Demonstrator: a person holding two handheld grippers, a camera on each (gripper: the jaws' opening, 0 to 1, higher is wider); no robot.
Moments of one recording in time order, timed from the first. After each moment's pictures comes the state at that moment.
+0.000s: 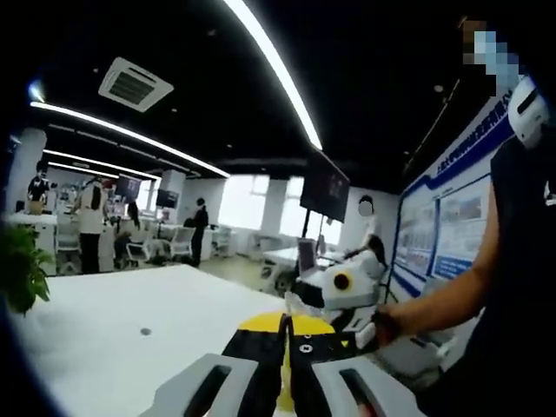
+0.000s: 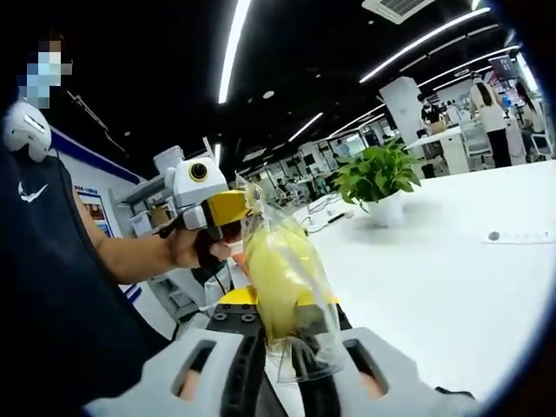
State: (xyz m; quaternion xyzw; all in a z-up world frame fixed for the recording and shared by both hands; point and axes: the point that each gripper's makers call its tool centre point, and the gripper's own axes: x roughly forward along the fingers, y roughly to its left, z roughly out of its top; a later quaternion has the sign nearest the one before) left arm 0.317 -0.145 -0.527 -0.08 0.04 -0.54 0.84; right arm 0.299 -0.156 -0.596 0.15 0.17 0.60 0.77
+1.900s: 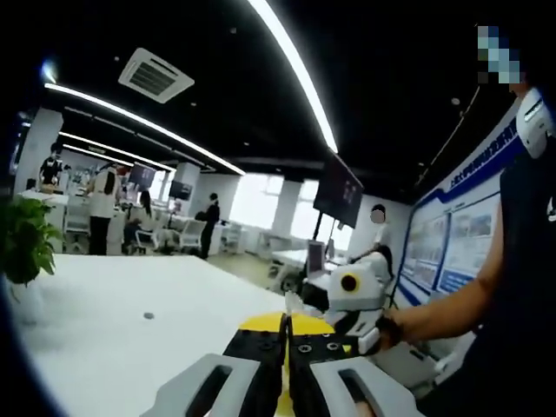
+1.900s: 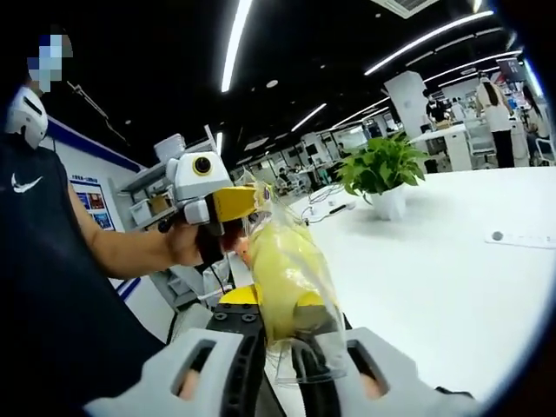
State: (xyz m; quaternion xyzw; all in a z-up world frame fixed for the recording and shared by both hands) left arm 0.322 -0.134 -0.544 -0.13 0.07 -0.51 0.85; right arm 0.298 -0.145 -0.610 0.12 0.18 0.60 0.77
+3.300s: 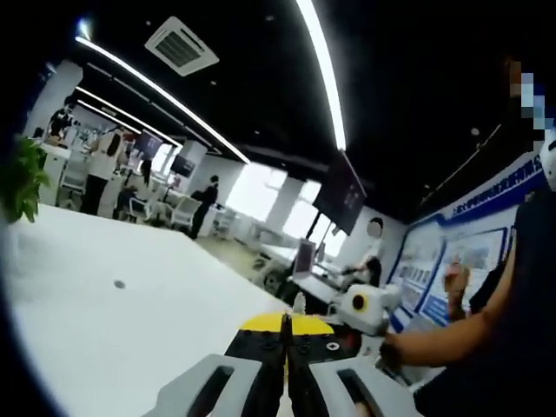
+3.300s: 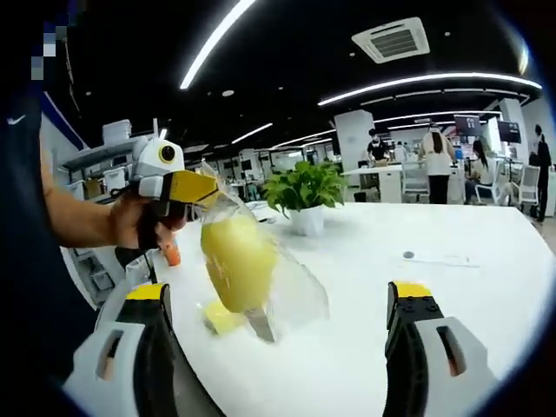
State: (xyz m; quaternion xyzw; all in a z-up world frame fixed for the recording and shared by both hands) left arm 0.328 -0.184 -0.568 -0.19 0.12 -0.51 0.83; right arm 0.324 -0.241 -0.646 0.04 0.13 0.44 0.89
